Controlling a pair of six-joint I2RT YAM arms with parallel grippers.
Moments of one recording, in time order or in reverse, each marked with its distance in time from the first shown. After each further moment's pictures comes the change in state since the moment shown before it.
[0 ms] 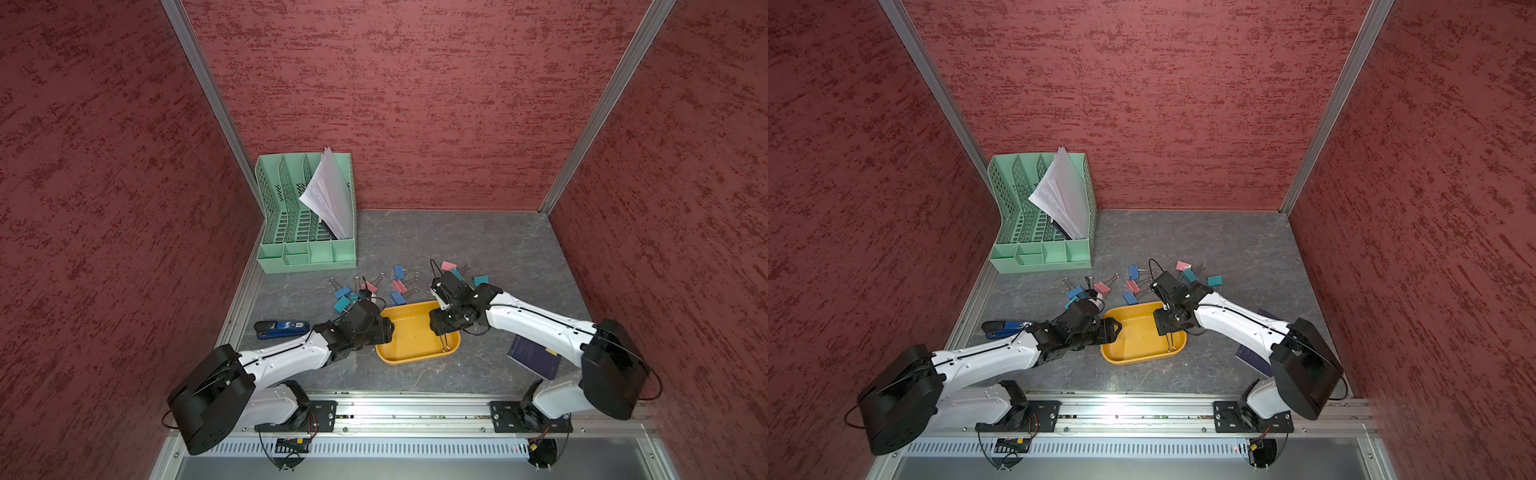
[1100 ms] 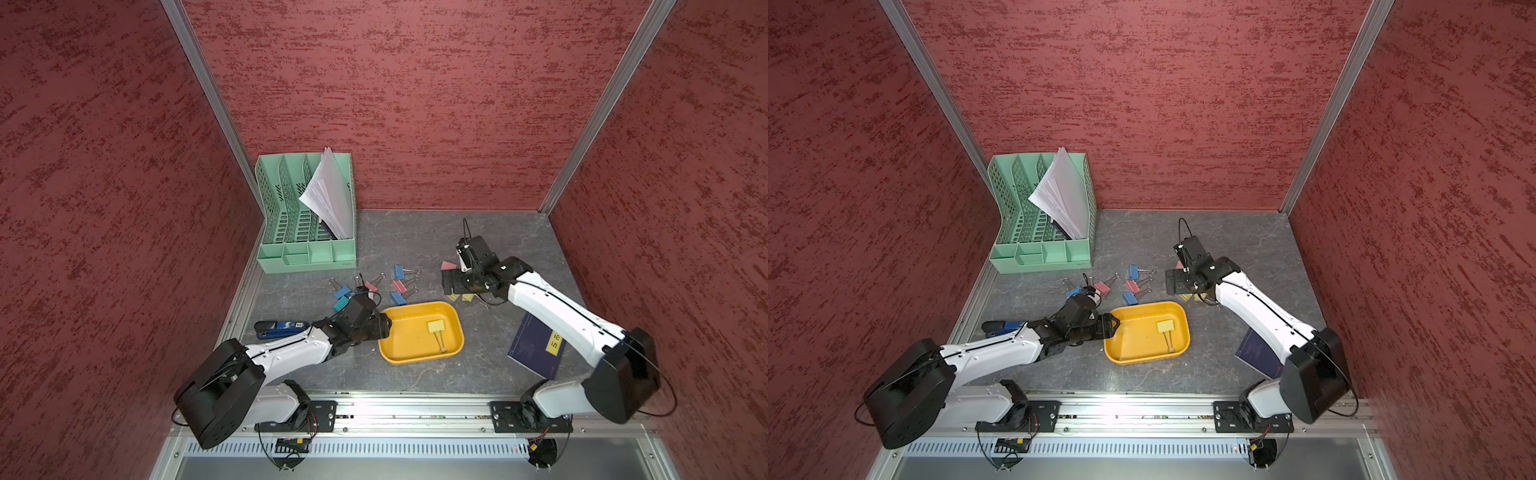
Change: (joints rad) left arm 0.076 0.041 -0.010 0.051 0.053 0.043; right arm -0.288 -0.002 0.221 -0.065 0.169 -0.112
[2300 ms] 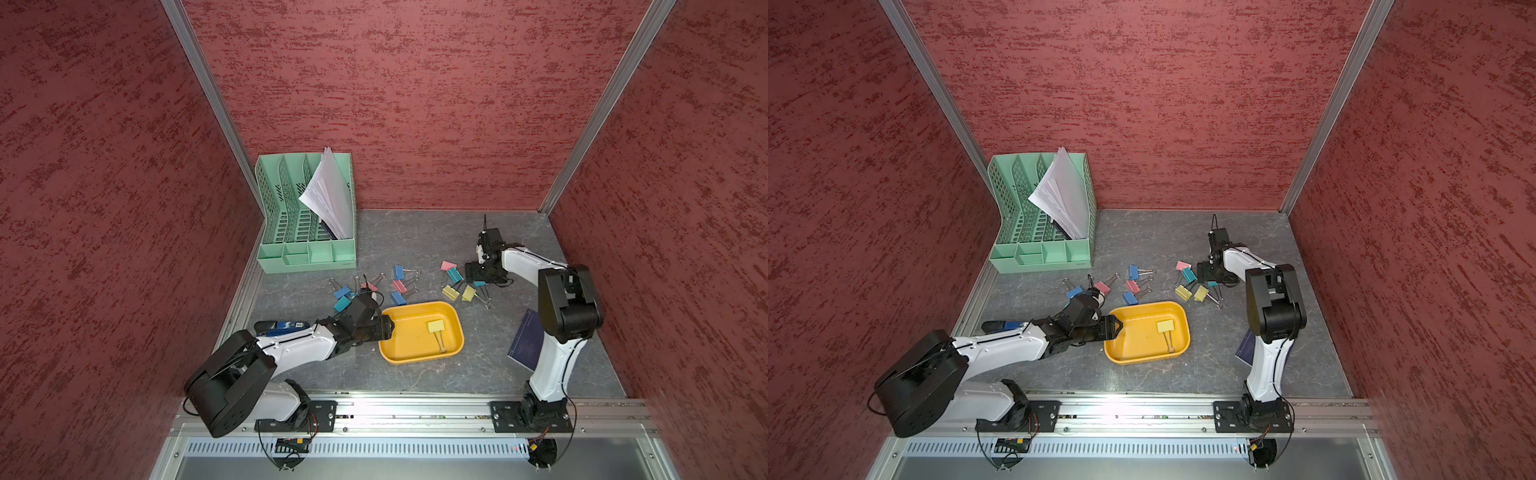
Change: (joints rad) left arm 0.003 0.071 0.010 0.030 0.043 0.003; right arm -0.351 0.450 0.094 0.204 -0.126 -0.227
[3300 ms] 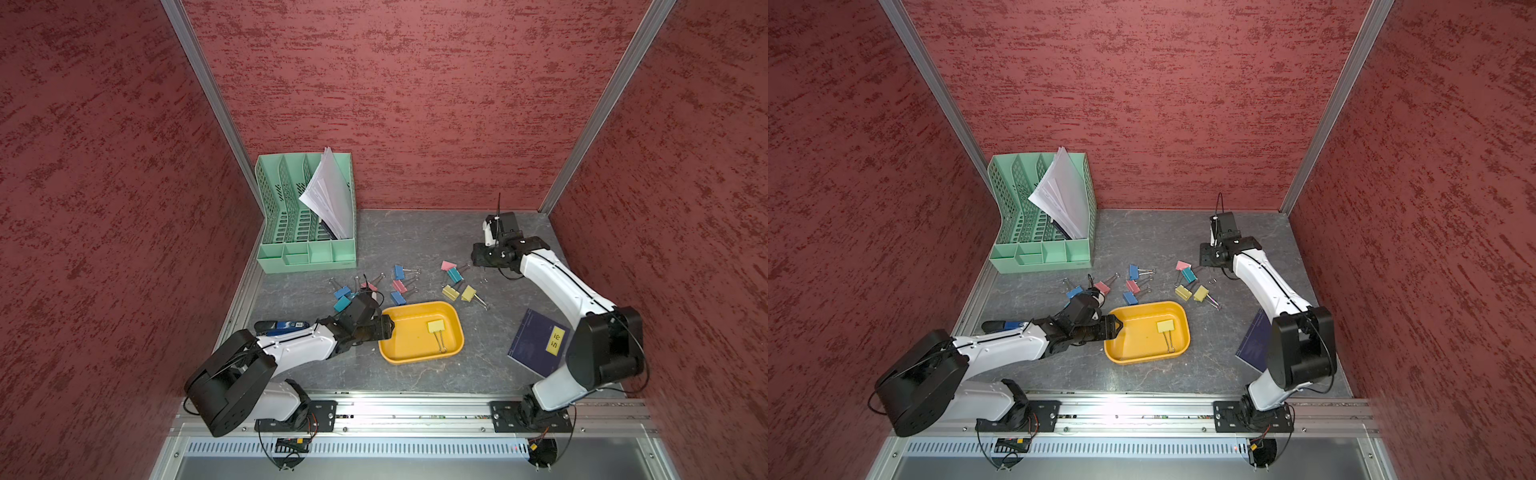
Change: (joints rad) left arm 0.001 0.001 0.001 0.000 0.000 0.000; right arm 0.161 -0.407 0.016 -0.095 -0.009 0.123
